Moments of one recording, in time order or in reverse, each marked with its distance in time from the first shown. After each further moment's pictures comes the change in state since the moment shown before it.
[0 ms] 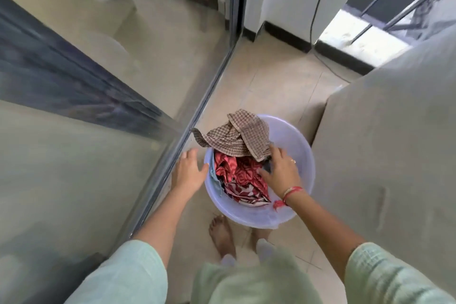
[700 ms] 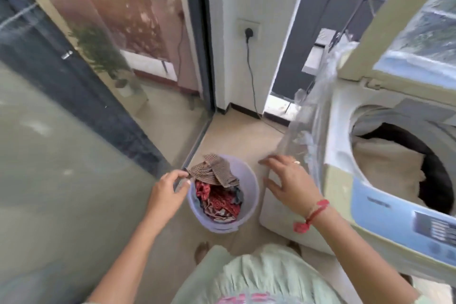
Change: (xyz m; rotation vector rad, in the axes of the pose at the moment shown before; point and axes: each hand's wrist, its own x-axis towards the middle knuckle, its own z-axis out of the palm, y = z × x) left_hand -0.310 0.141 -0.196 -0.226 0.268 0.331; right_hand -0.292 -0.048 -0.326 -0.051 0.279 -0.474
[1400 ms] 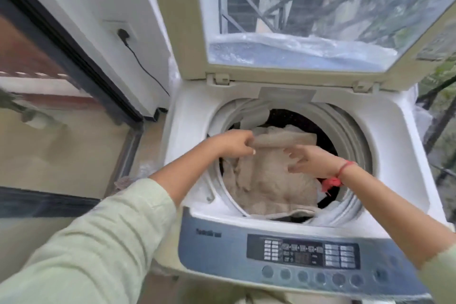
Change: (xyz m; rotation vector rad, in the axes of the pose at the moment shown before) left_hand 0.103 0.417 0.324 0.525 -0.866 0.468; right_hand -0.089 0.370 -0.173 0.156 -0.392 0.574
